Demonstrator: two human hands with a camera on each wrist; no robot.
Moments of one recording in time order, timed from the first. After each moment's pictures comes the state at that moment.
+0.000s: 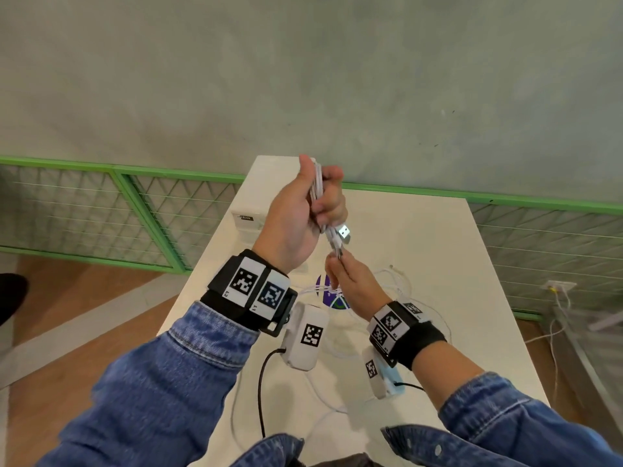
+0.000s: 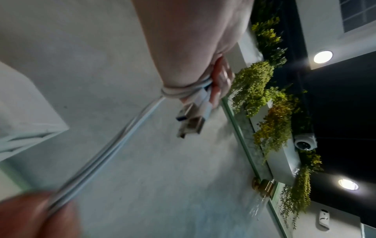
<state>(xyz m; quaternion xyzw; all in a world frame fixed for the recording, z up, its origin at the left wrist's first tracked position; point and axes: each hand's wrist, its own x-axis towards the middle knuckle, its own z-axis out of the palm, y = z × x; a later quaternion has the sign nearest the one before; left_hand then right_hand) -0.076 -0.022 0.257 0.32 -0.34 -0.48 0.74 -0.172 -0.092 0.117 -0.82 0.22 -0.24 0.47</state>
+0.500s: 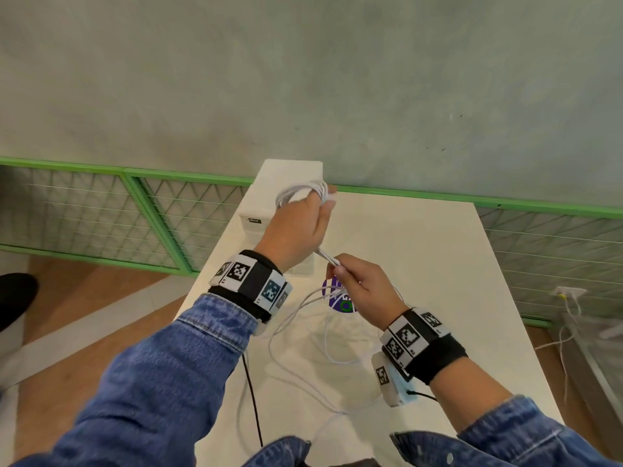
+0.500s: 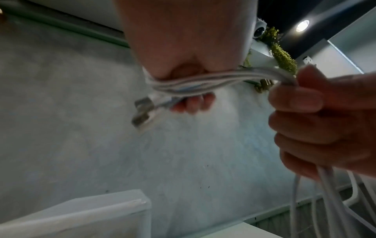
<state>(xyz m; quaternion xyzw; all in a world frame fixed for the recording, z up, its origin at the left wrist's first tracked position) -0.036 -0.021 0.220 0.75 -0.59 0.01 0.31 -0.181 -0.083 0.138 -0.84 0.14 -0.29 0.44</state>
